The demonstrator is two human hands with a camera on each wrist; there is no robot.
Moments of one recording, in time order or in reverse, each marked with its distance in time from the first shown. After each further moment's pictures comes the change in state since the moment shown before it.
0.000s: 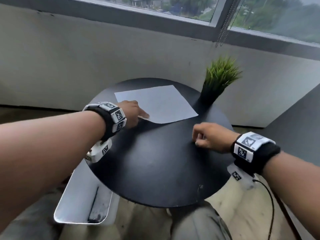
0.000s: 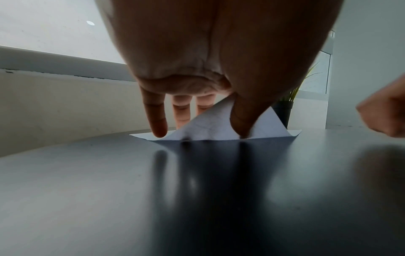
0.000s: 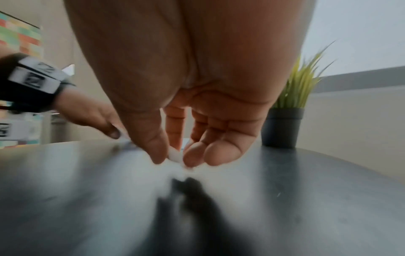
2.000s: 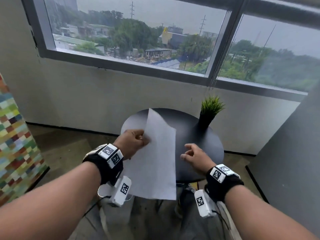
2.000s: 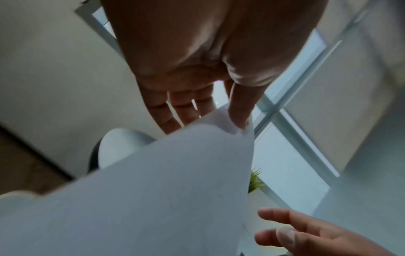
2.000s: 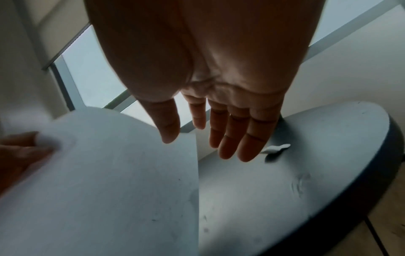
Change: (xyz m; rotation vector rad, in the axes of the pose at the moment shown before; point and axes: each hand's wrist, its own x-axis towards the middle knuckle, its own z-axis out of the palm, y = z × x) left_hand -0.247 0.034 0.001 -1.159 0.400 -0.057; right_hand -0.110 -0.129 0.029 0.621 0.292 0.262
